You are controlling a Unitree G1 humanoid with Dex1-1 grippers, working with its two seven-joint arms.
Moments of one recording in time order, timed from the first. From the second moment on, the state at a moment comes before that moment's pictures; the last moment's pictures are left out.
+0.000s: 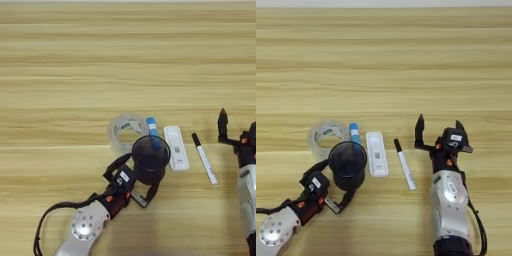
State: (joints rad) left arm 0.16 0.11 -0.32 0.35 0.07 -0.38 -0.36; right arm -0.05 -0.04 -0.19 0.34 0.17 -0.42 0.09
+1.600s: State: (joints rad) left arm 0.05 0.07 -0.32 0.50 0.07 -0.41 -0.36; right arm -0.03 -0.02 -0.17 0.31 0.16 -0.40 0.07
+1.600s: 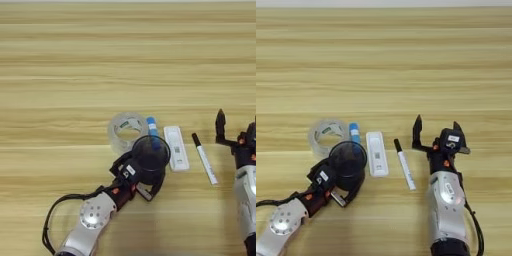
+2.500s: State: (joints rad) left arm 0.05 0.06 -0.30 0.52 0.07 -0.43 -0.36; right arm -0.03 -0.02 -0.17 0.31 0.16 -0.40 0.07
